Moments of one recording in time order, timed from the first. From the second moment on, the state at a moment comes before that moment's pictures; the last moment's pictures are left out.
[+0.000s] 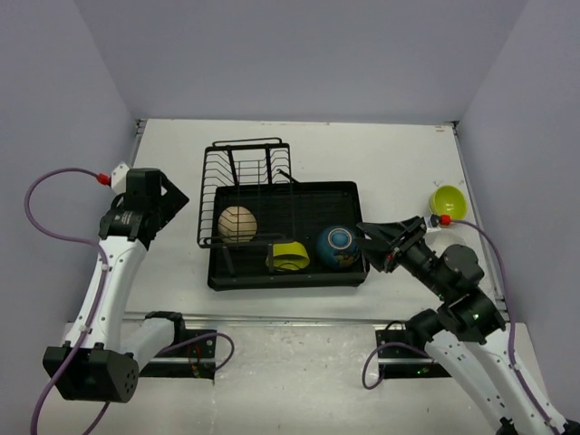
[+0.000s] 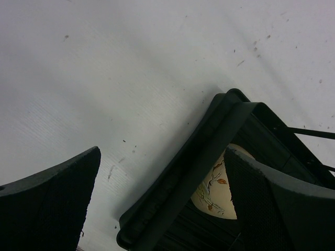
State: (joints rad) left arm -0.04 1.02 1.03 -0.82 -0.34 -0.79; right arm 0.47 0.37 0.62 -0.30 -0.25 1.69
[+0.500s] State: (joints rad) left arm -0.04 1.00 1.03 -0.86 -0.33 -0.81; right arm 0.71 0.55 0.50 -0.23 -0.12 1.71
